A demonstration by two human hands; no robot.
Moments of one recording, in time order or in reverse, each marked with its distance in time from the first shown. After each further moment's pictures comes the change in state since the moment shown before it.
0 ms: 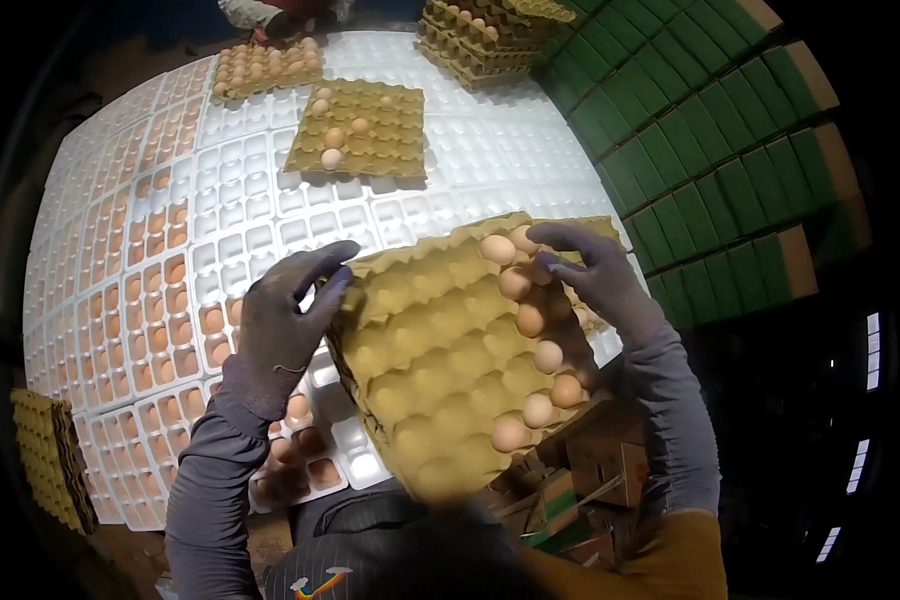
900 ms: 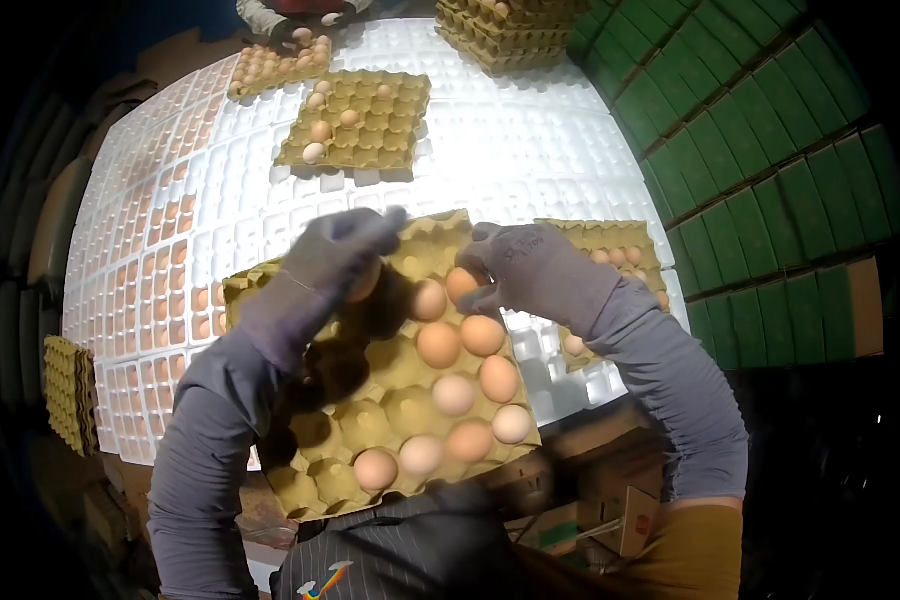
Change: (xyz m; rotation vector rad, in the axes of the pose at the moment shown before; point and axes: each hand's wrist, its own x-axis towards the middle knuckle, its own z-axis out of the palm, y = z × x) left_hand 0.090 0.099 0.131 -0.260 -0.264 -0.753; right_hand 0.053 0.074 -0.042 -0.554 -0.587 -0.277
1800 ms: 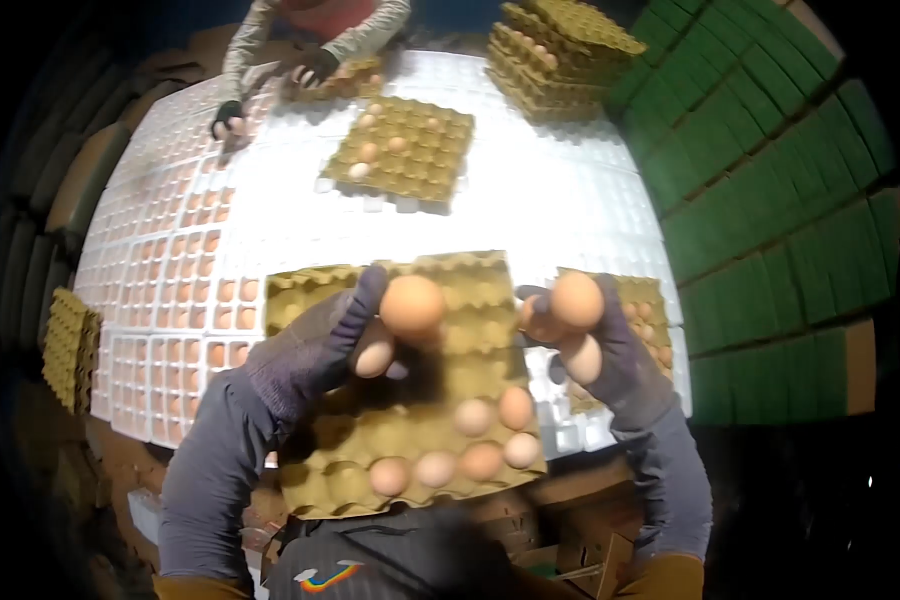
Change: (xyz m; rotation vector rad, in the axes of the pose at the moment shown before) left_hand -0.065 -0.021 -0.011 -0.315 -0.199 0.045; right_hand -0.063 -0.005 0.036 1.465 0.346 -0.057
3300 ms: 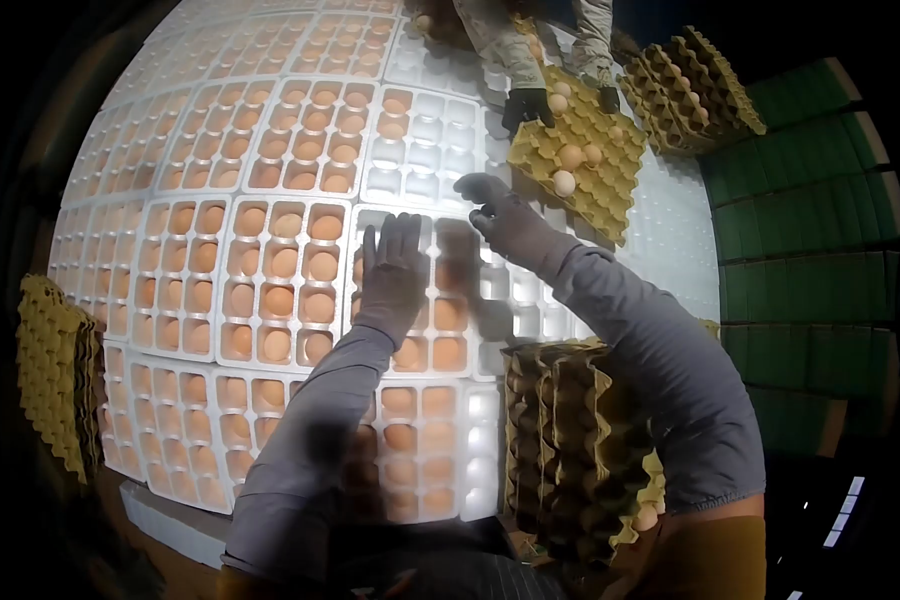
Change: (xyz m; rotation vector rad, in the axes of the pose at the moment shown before) left_hand 0.125 -0.217 -0.356 1.352 0.882 0.538; right_hand 0.405 0.111 0.284 -1.093 -0.240 -0.210
